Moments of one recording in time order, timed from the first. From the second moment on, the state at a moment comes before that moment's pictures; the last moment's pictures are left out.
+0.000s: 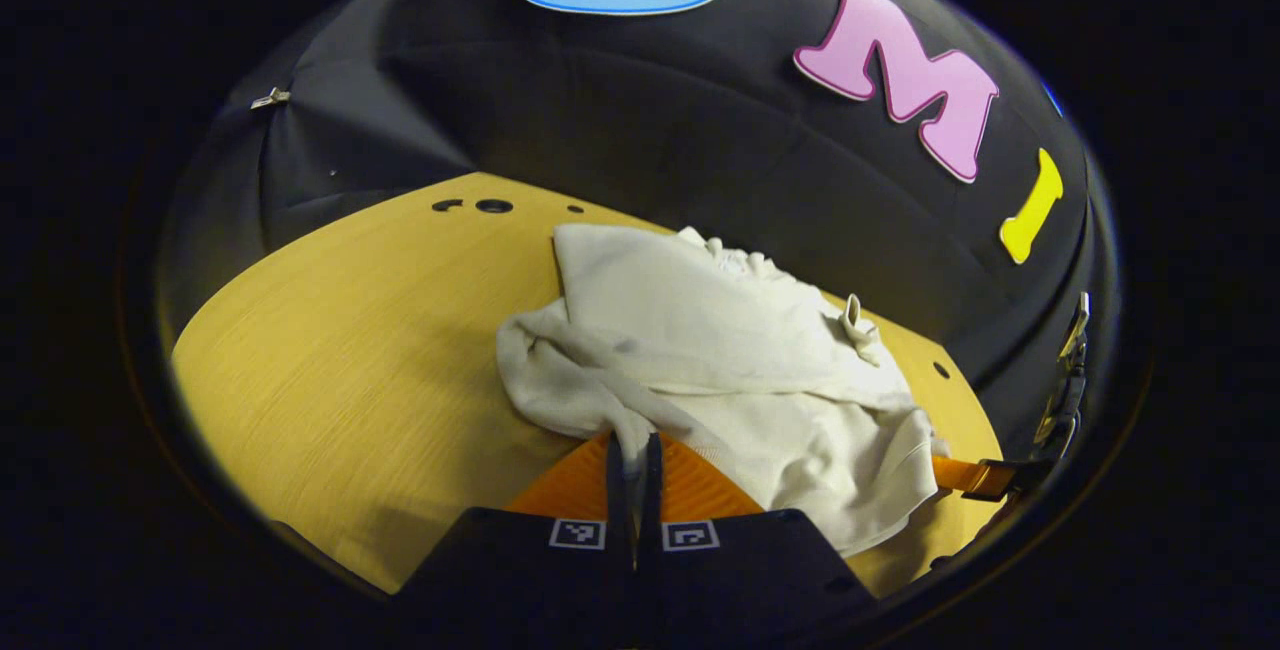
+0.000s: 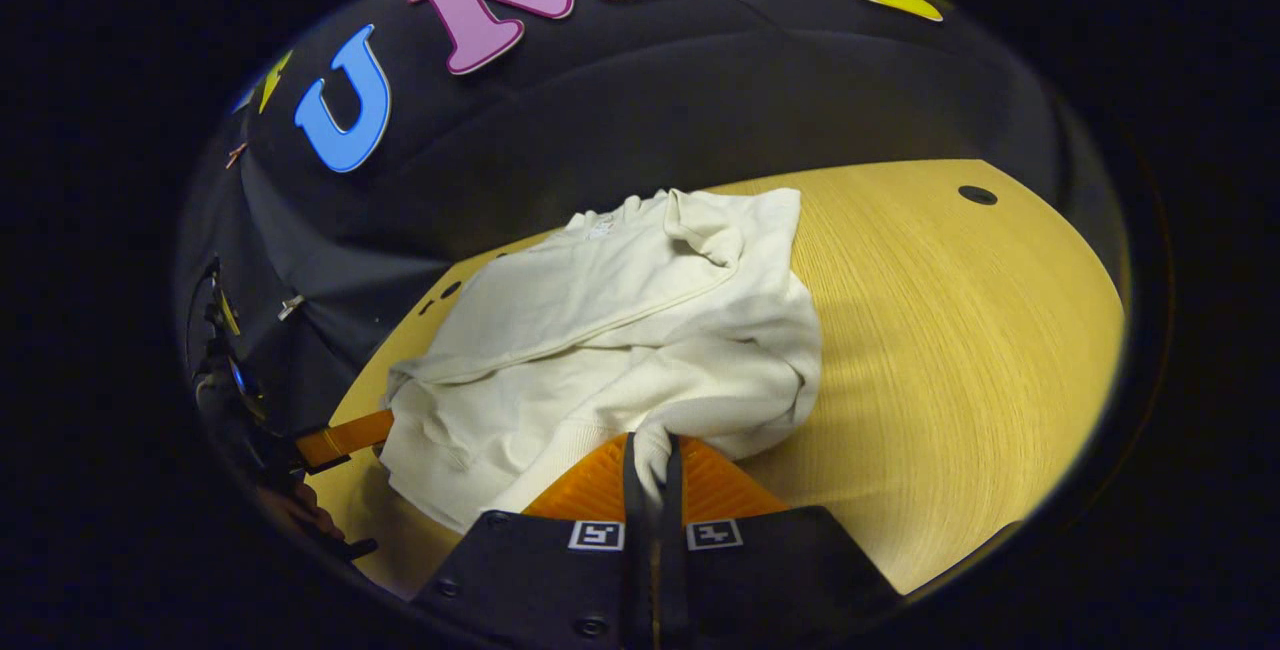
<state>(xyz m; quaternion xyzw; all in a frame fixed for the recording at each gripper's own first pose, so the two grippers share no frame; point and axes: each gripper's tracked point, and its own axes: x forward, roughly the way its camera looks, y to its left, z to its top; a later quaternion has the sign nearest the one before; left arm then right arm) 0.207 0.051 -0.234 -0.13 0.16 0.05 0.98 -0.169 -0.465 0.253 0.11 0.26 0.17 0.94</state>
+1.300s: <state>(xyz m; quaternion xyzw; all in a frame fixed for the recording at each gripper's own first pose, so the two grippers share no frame) 0.436 0.095 -0.105 -0.10 0.01 0.04 0.99 0.060 -0.467 0.361 0.06 0.07 0.09 0.99</state>
